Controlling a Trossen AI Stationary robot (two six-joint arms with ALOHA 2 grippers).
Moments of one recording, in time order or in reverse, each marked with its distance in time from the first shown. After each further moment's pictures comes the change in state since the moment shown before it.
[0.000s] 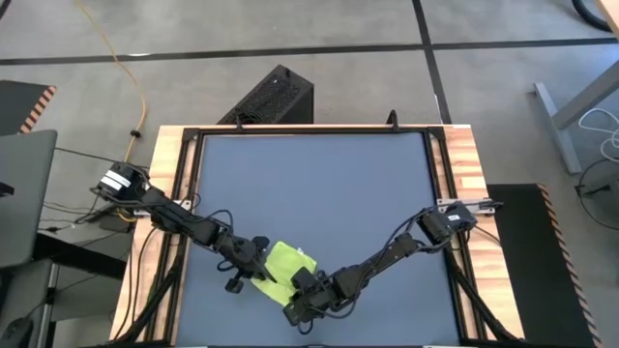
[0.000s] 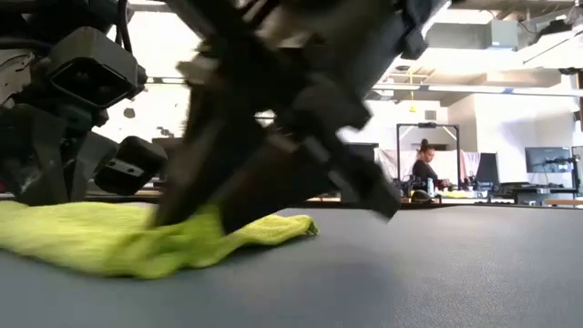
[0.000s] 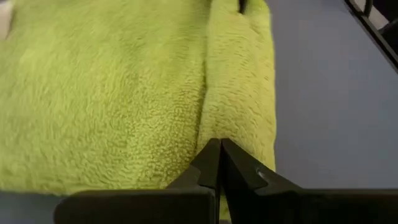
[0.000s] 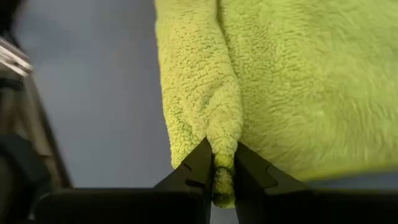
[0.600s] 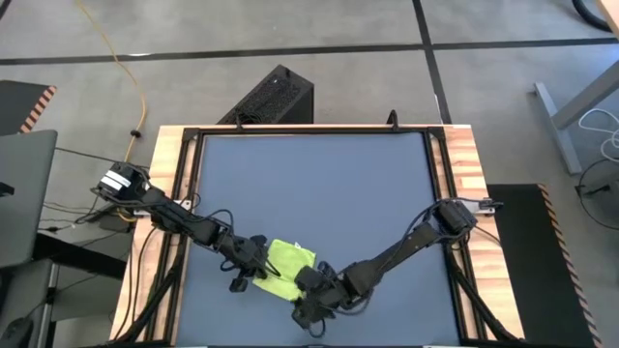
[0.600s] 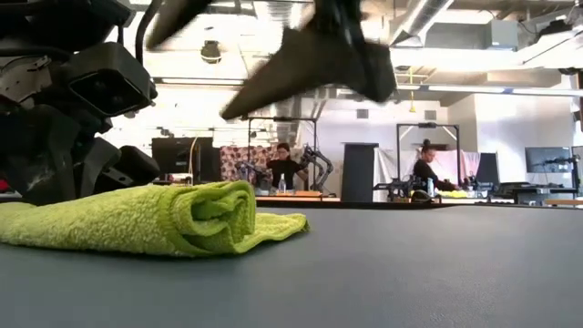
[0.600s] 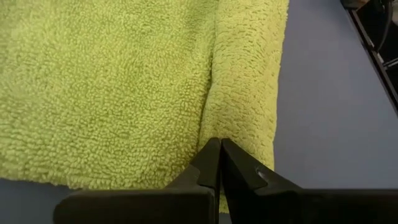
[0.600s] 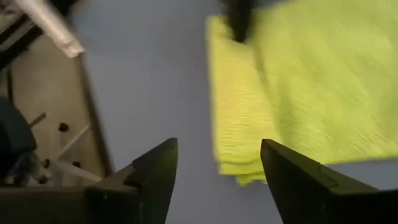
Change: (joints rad) left arm 0.001 0.000 -0.001 0.004 -0.004 -0.200; right arm 0.037 -0.151 0.004 -0.092 0.065 -0.247
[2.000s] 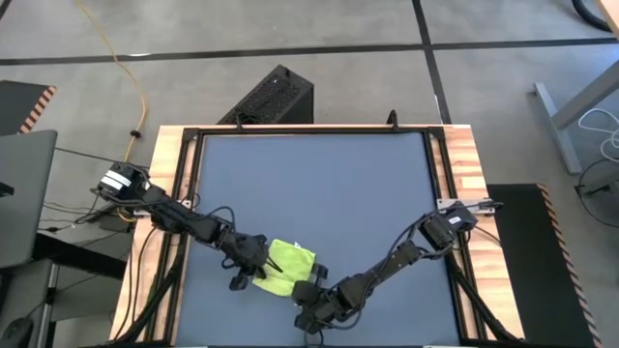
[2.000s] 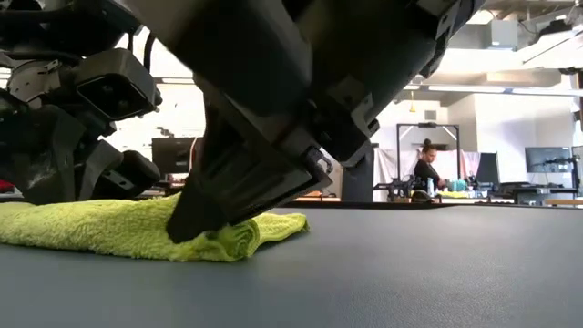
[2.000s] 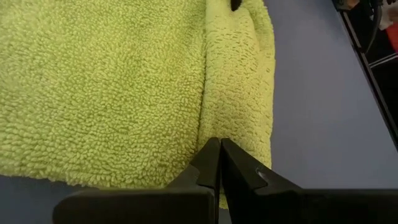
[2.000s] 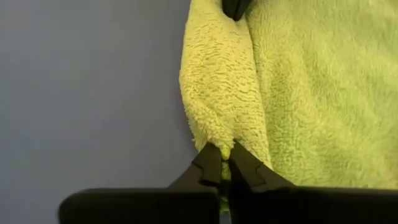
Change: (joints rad) left arm 0.036 -0.001 0.000 -0.010 0.085 -0.007; right arm 0.027 0.180 0.004 0.083 0.172 -0.245
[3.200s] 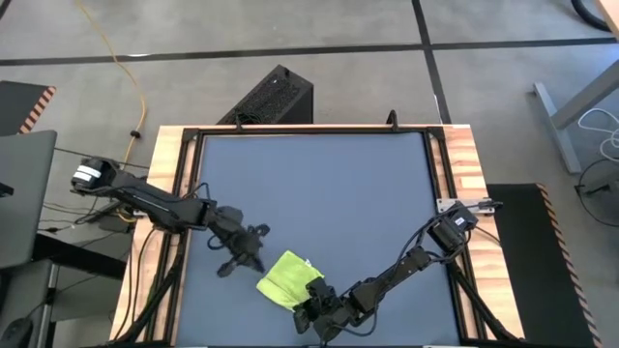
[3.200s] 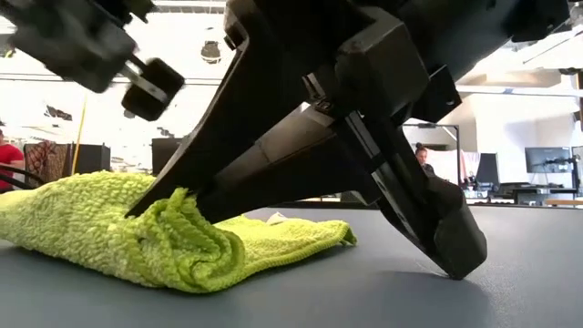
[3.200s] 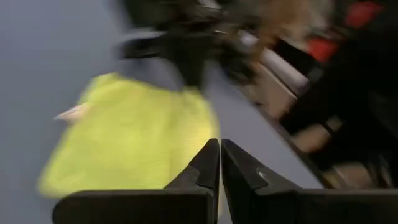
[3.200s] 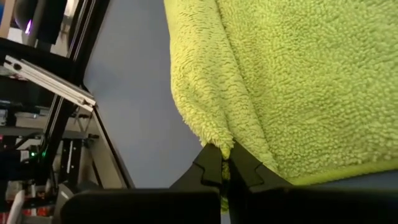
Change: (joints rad) left arm 0.121 -0.322 -0.001 0.038 0.246 0.218; right arm 0.076 -0.006 -0.154 0.277 -0.070 0.804
